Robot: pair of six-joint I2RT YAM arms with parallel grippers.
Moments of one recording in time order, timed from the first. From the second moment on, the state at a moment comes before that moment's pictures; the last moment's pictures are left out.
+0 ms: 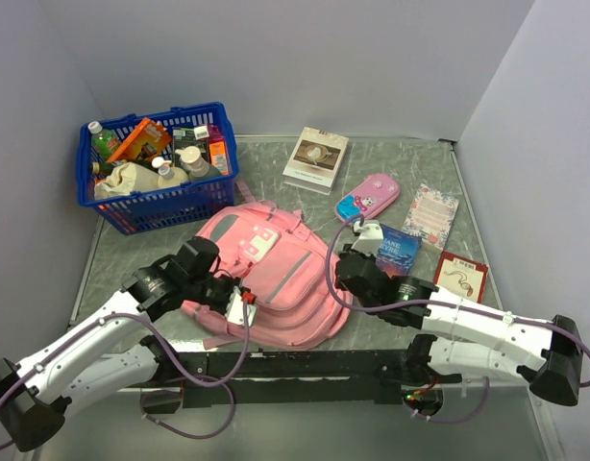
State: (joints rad) left arm -0.73 0.84 0.73 -0.71 0.62 1.10; right arm 1.07 0.94 0.71 -0.45 0.69 0.73
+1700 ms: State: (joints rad) left arm -1.17 1.36 0.91 -0.40 0.06 0.14; right arm 1.08 0.48 0.46 -0.47 0.53 0.72
